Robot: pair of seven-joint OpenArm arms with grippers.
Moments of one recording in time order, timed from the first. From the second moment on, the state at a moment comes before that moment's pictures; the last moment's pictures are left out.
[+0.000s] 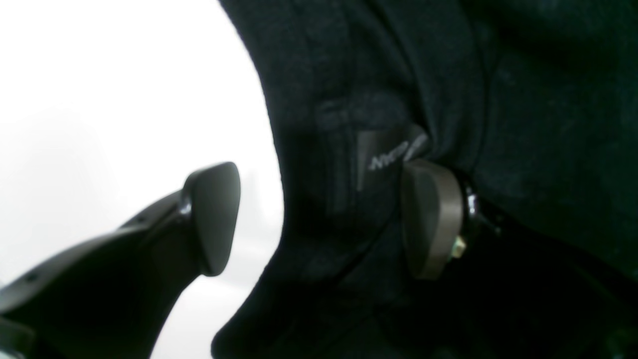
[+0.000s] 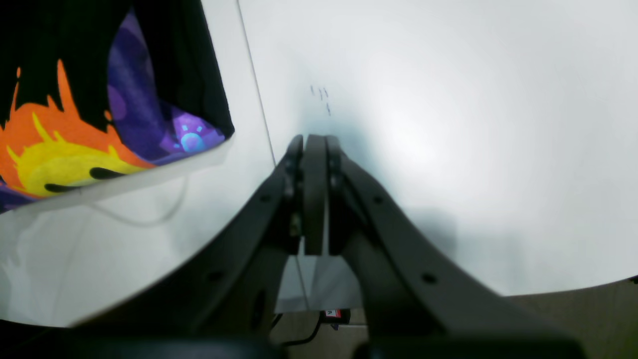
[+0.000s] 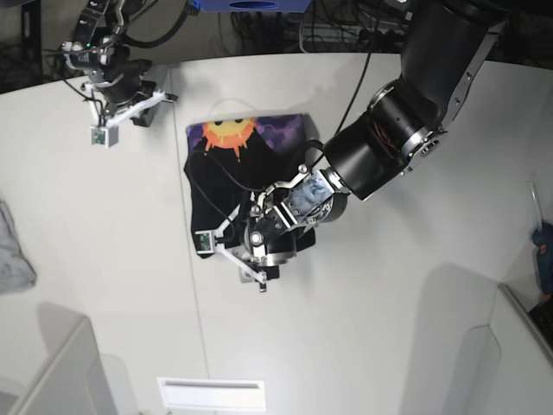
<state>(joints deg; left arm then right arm) -37.3 -1.1 56.7 56.1 0.4 -31.5 48.8 -26.2 -7.0 25.0 111.6 16.1 16.7 -53.6</state>
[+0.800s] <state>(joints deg) -38.5 -1.0 53.9 67.4 1.0 -32.8 55.2 -26.2 -7.0 24.9 111.6 16.1 16.7 -53.6</state>
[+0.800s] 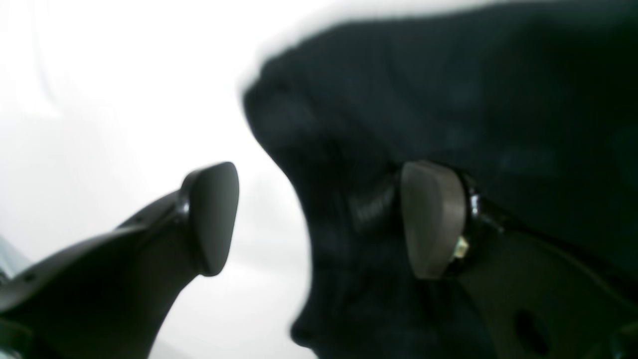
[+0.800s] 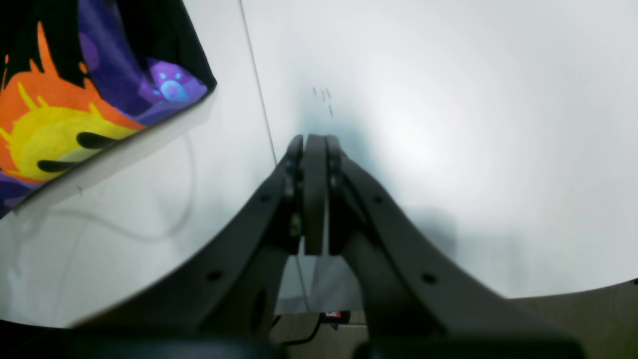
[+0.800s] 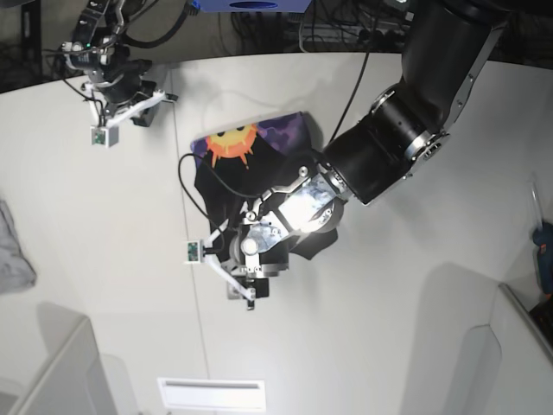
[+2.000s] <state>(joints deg) 9.6 -20.5 0.5 108.4 2.0 -32.8 55.8 -17.7 3.4 12.5 110.9 16.1 16.9 -54.1</state>
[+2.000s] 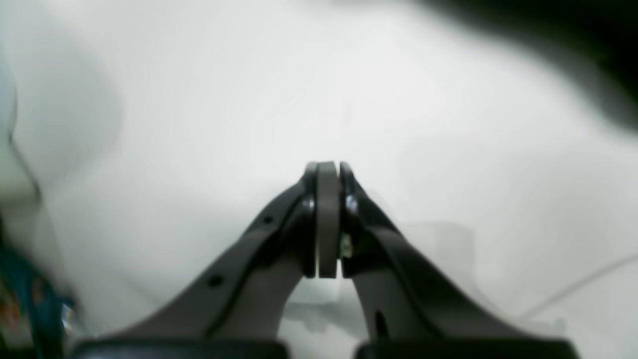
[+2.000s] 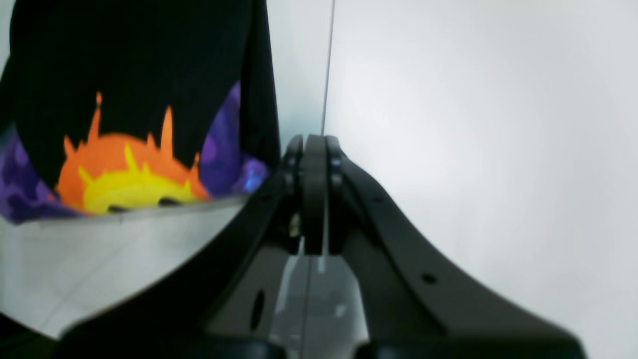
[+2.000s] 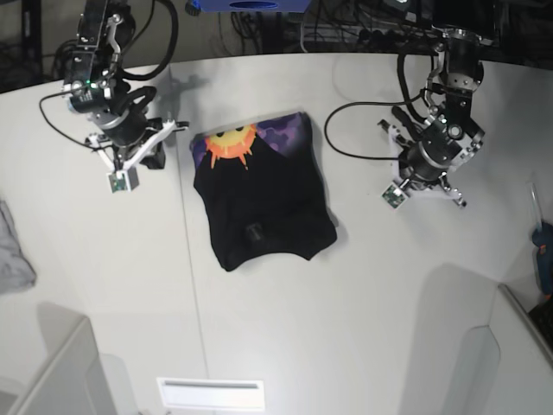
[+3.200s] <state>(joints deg) -7.7 -4.4 12.0 80.8 2.3 -23.7 52.6 -18.2 5.1 2.9 104.3 15.9 16.5 -53.4</state>
